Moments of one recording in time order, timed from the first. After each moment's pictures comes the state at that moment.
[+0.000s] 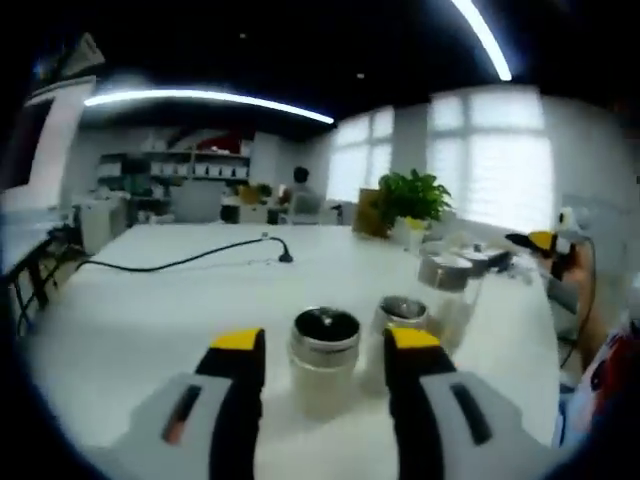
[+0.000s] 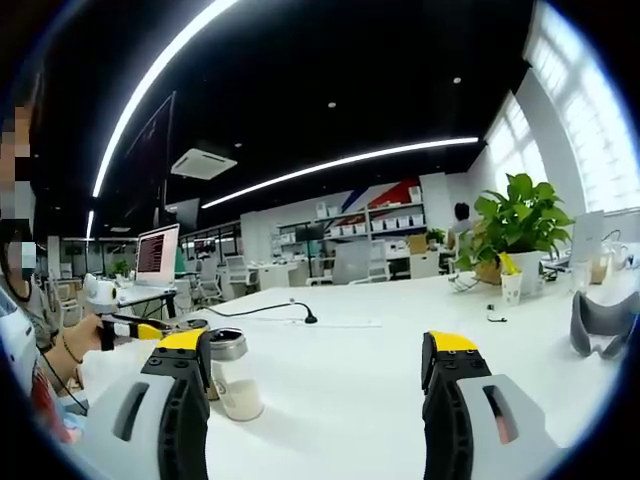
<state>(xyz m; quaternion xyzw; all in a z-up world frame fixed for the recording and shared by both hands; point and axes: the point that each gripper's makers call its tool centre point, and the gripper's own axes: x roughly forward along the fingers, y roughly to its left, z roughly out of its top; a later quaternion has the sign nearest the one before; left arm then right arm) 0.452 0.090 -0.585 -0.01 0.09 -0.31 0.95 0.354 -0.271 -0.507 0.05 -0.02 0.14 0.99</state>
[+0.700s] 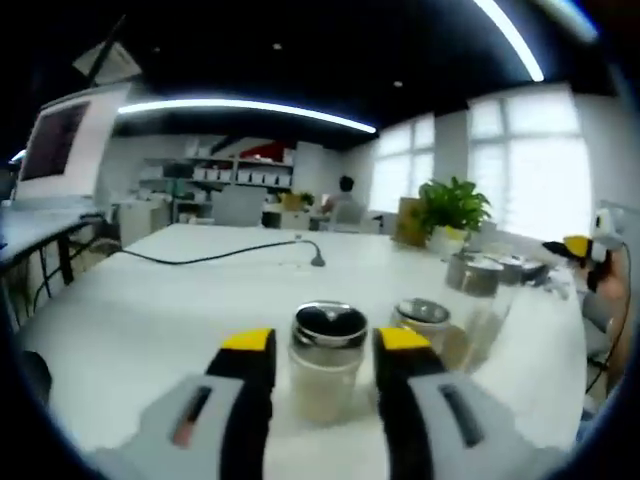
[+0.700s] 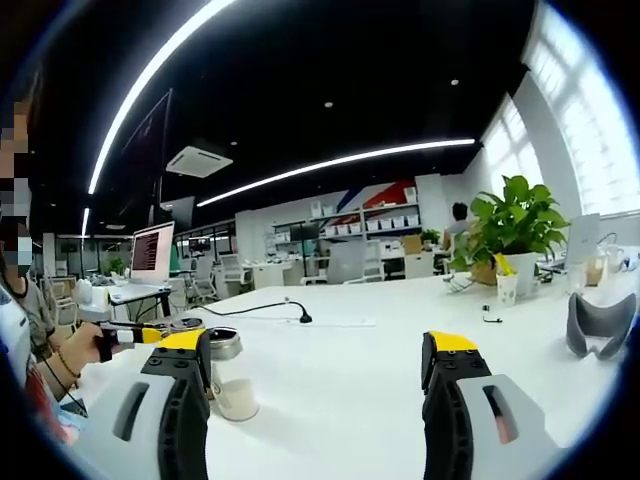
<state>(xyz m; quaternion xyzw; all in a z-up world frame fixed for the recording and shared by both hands) 0.464 0.084 -0.590 -0.04 0.08 -0.25 0.97 0.359 -0.271 -0.509 0.05 -0.01 0.13 0.99</state>
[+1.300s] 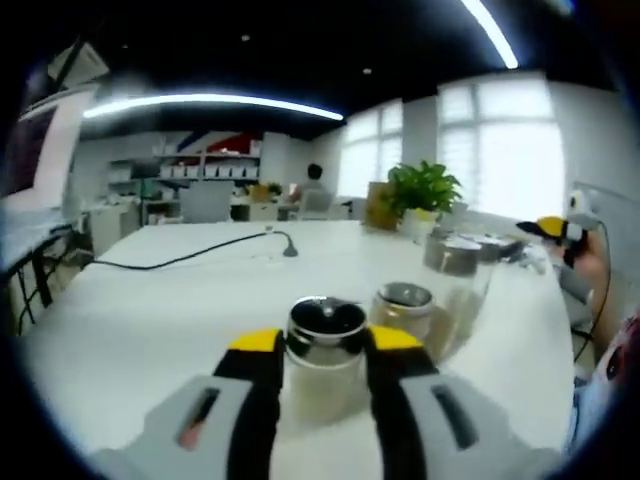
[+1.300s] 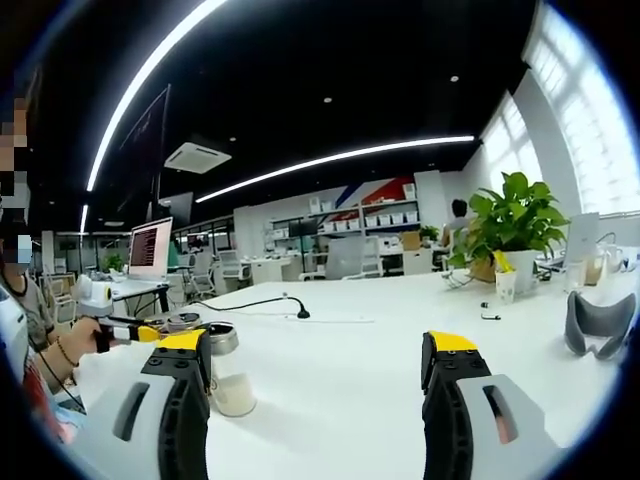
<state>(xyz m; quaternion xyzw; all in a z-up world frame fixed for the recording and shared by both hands) 0.448 0.072 -0.591 0.00 0.10 -0.36 0.93 0.358 -0.273 -0.513 0.04 0.00 0.13 0.99</state>
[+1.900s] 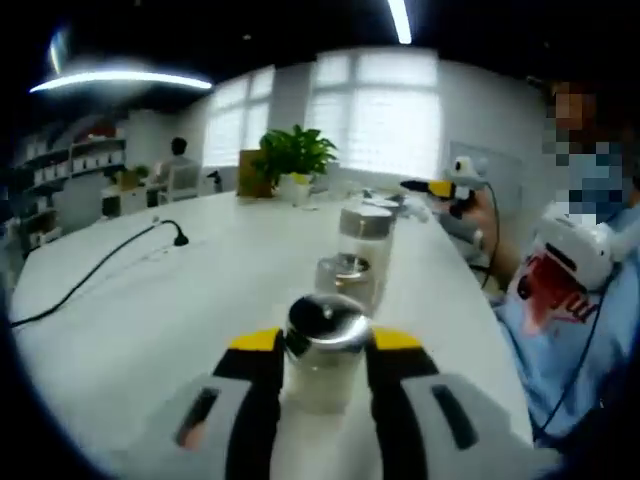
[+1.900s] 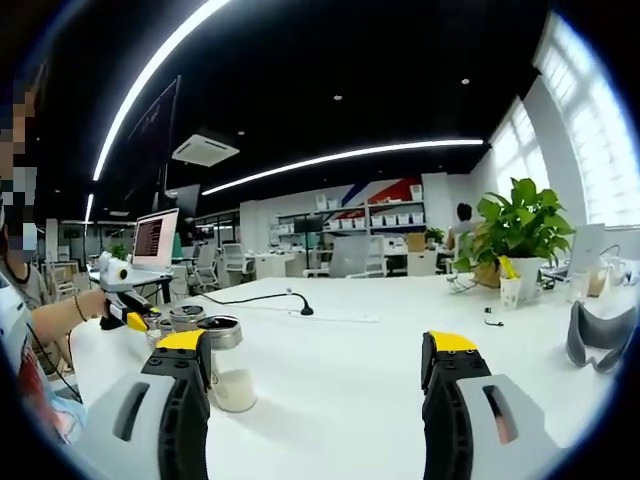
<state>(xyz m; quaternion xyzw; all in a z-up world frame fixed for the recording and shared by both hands) 0.431 0.072 -0.594 0.06 0.14 -0.64 0.75 0.359 -0.262 -0.511 0.01 -0.01 0.15 0.99</state>
